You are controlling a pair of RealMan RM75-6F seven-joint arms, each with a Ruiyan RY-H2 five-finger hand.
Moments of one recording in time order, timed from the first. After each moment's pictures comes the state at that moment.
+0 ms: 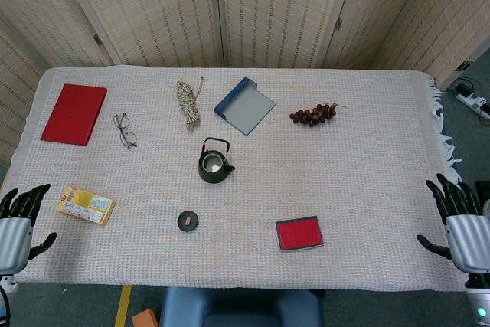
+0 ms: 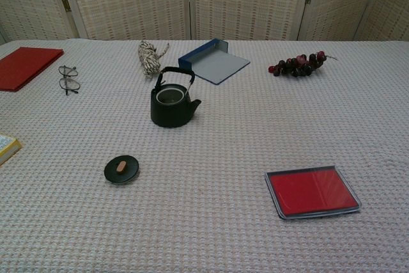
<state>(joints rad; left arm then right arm) -0.08 -1.15 -0.06 -1.61 1.52 1.55 0.16 0.03 -1.08 0.04 -1.62 -1.55 1.53 -0.04</state>
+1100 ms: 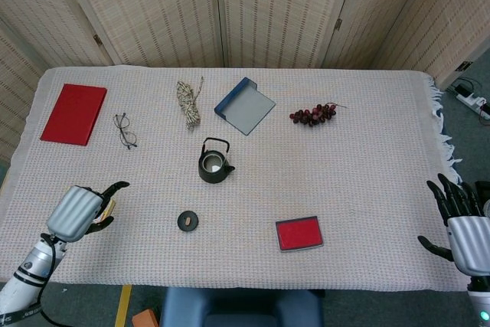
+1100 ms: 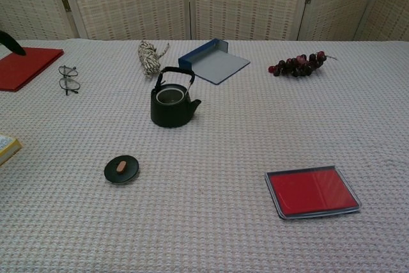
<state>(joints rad) -0.38 -1.12 -0.07 -1.60 1.71 1.24 0.04 0.02 -1.05 0.03 -1.65 -1.58 1.56 -0.05</state>
